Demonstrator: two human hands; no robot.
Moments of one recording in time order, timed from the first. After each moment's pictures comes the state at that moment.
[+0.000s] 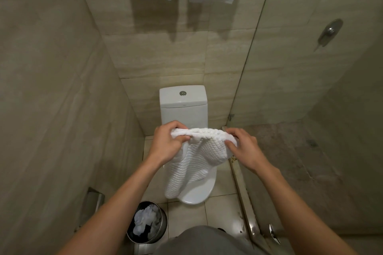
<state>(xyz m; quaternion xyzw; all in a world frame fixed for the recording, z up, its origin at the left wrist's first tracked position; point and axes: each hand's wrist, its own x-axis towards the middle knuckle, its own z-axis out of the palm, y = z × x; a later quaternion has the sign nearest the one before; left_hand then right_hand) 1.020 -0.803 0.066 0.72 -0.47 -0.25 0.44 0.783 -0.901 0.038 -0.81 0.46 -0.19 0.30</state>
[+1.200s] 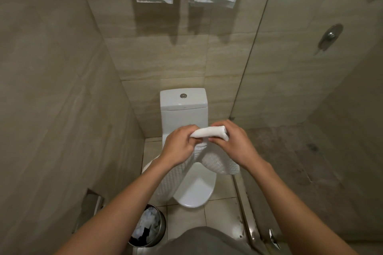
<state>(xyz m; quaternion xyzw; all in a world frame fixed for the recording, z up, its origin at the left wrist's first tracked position) 1.006 -0.824 0.051 0.69 -0.61 -0.21 0.33 0.819 -0.898 0.073 -0.82 0.38 -0.27 0.34</state>
